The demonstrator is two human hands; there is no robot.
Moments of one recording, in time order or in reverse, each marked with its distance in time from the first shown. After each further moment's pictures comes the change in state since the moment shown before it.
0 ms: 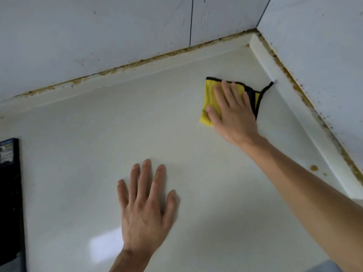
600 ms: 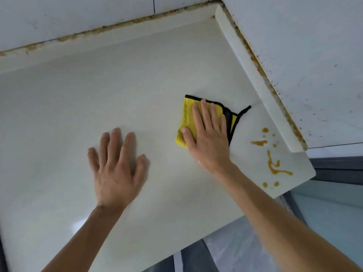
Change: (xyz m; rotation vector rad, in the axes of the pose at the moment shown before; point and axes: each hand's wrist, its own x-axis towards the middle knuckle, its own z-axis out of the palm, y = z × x) left_hand 0.001 0.002 -0.004 0.000 0.026 0.015; right_hand -0.151 -0.005 0.023 -0.018 0.039 0.110
